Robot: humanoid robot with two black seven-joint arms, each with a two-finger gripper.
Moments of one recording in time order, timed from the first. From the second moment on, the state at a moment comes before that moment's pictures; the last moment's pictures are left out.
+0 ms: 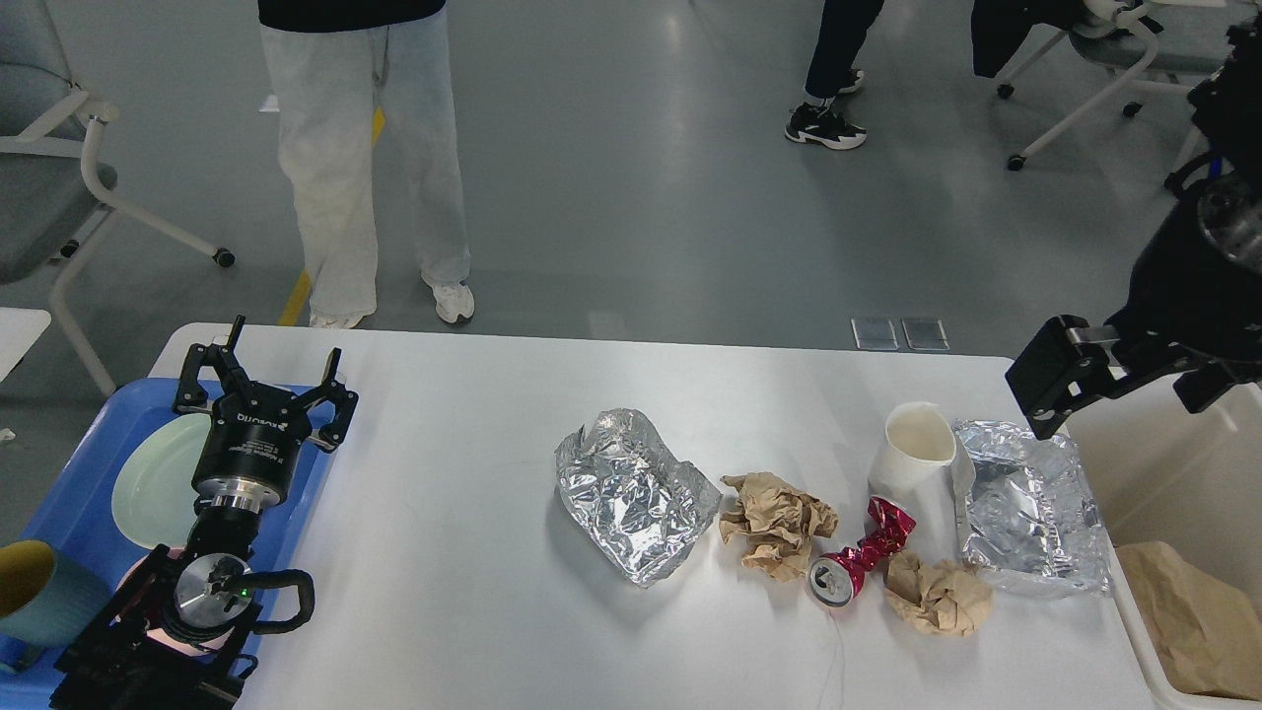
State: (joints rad) left arm -0.31 0.14 -1.35 -0.80 0.19 -0.48 -0.31; right arm 2.69 -0.31 -1.45 1.73 -0.25 0.89 -0.06
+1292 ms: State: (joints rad) left arm -0.31 0.14 -1.35 -0.80 0.19 -0.48 -0.31; right arm 1.39 -0.04 -0.72 1.26 0.18 -0.18 -0.06
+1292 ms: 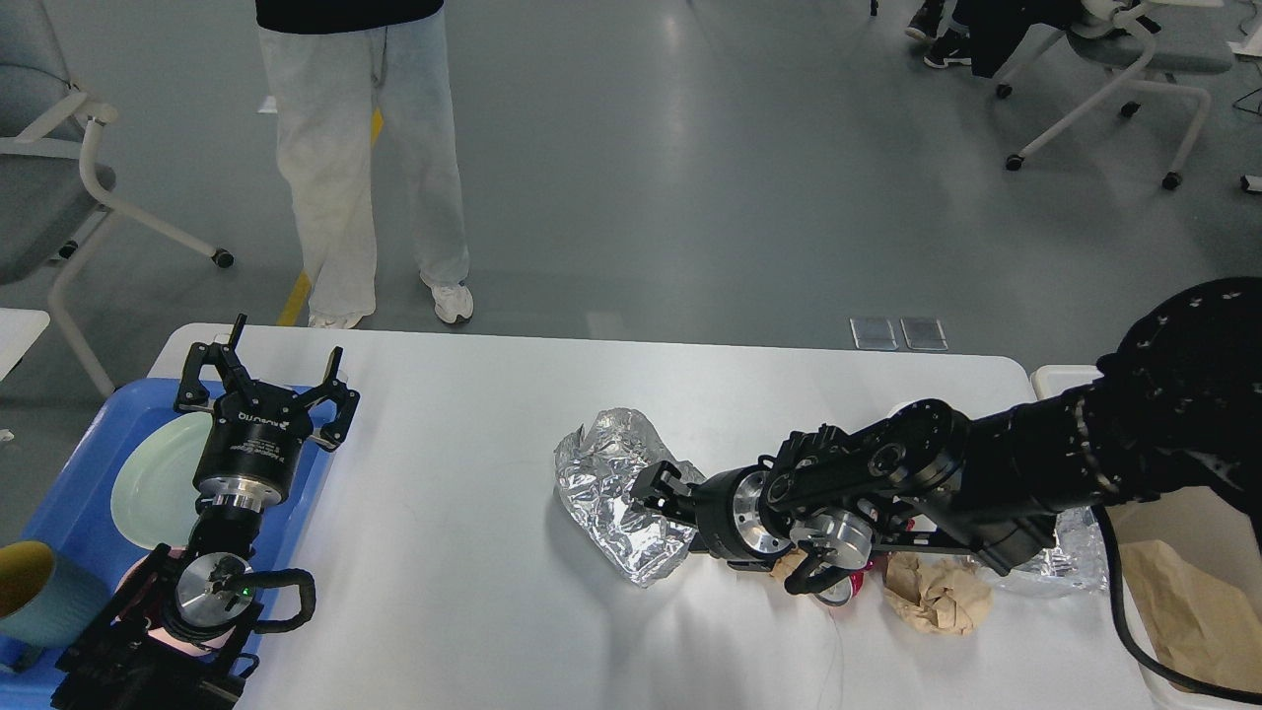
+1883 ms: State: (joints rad) left arm -0.31 0.14 -1.35 -0.80 0.19 -0.48 -0.31; right arm 1.19 0.05 -0.73 1.02 0.18 -0.19 -0.06
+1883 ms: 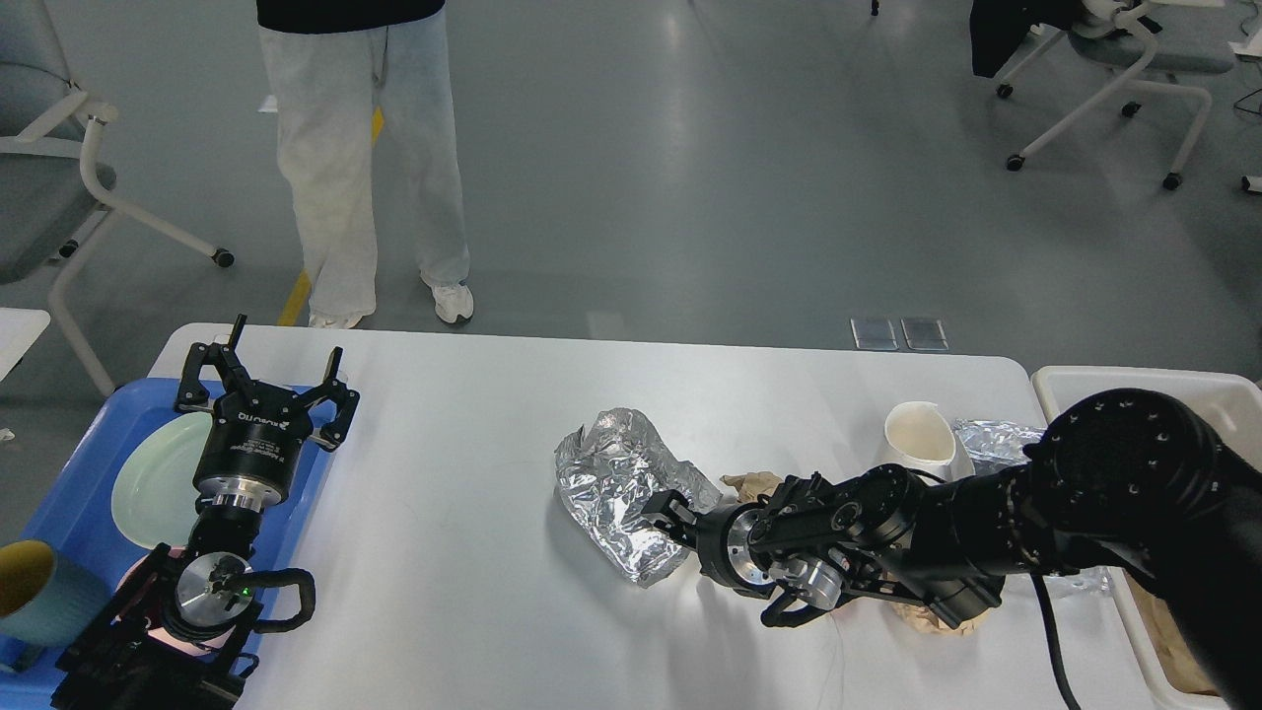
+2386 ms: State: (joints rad) left arm -0.31 0.14 -1.35 -0.80 0.19 -0.48 -0.31; right arm 1.14 0.08 -0.73 0.93 0.17 -0.18 -0.06
